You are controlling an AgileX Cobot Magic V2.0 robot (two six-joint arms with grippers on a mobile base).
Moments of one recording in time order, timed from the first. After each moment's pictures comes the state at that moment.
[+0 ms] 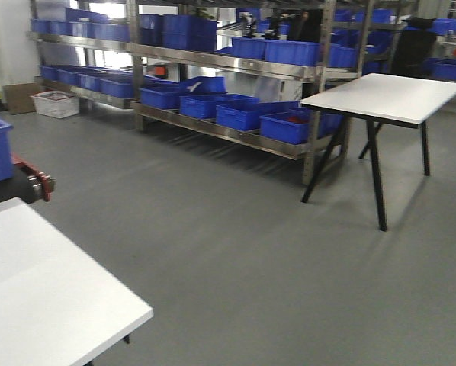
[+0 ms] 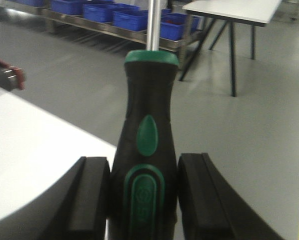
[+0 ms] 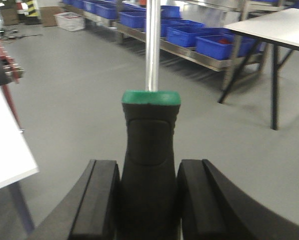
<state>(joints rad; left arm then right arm) -0.12 0.74 -0.94 -0.19 0.58 0.08 0.02 0.69 -0.99 0.22 0.64 -0.22</state>
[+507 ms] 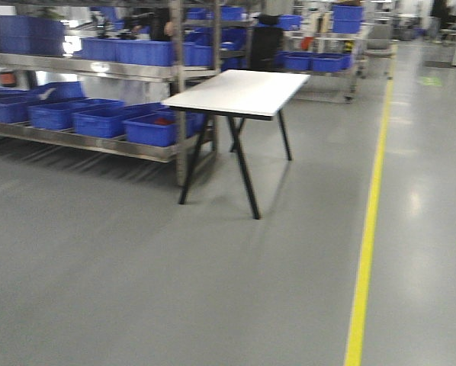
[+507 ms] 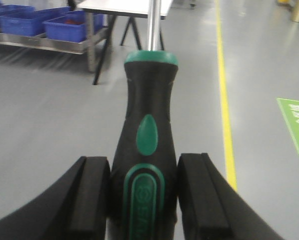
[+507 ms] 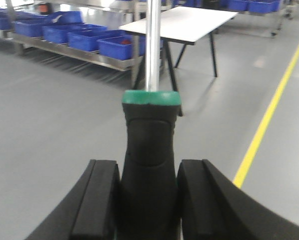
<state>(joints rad) -0.12 0.74 -0.94 -0.19 0.58 0.08 0.02 0.67 -0.99 0.21 0.64 -0.22</state>
